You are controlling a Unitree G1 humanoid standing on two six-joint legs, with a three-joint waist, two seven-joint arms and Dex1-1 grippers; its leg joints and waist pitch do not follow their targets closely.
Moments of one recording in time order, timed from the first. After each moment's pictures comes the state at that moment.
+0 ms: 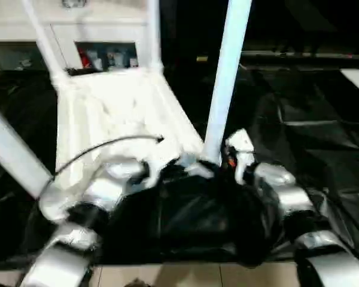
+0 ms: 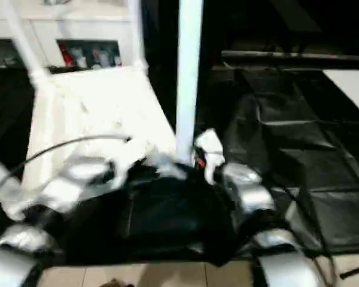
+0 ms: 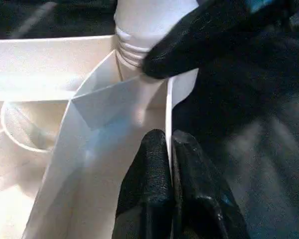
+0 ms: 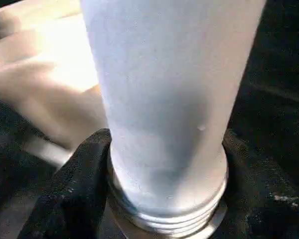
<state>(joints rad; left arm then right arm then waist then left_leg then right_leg) -0.65 0.19 -0.26 0.68 0.09 0.14 -0.81 -0.62 -0.15 0.03 0.87 0.10 -0.01 0.61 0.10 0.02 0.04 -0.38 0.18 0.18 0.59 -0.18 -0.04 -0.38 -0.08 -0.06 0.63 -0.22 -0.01</state>
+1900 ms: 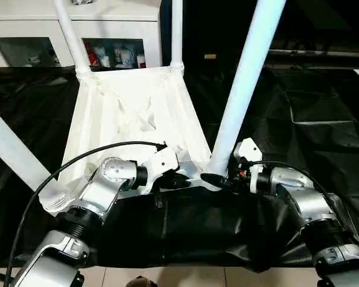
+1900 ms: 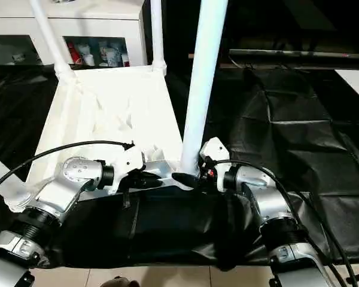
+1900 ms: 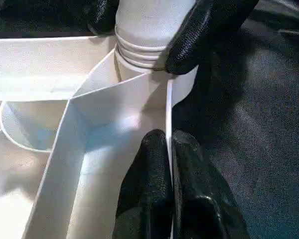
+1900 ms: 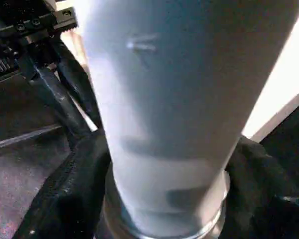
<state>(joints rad) -0.55 0.31 -0.31 0.52 0.03 0.07 -1.08 -0.48 -0.33 0.13 0.61 0.15 0.00 1.03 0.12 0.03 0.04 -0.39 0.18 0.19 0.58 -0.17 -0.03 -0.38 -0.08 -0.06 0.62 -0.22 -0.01</state>
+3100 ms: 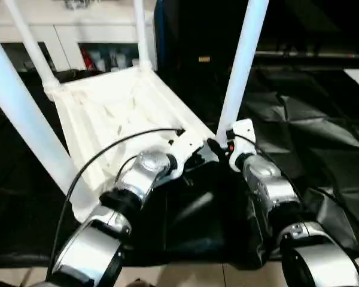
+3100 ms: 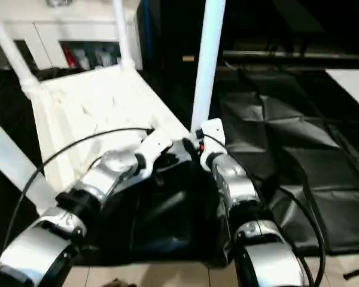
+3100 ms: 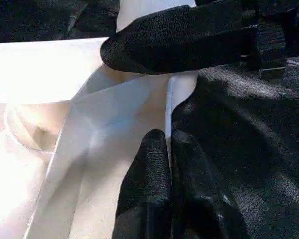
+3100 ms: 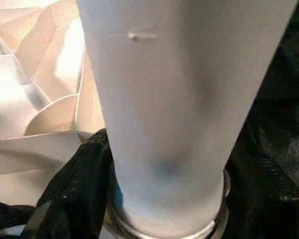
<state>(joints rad) -0.77 0.06 -0.26 0.88 0.10 0.14 -0.63 -0.66 -0.10 0.00 0.88 0.07 0.04 0.30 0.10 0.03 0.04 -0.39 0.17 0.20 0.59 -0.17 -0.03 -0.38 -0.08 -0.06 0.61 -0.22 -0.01</state>
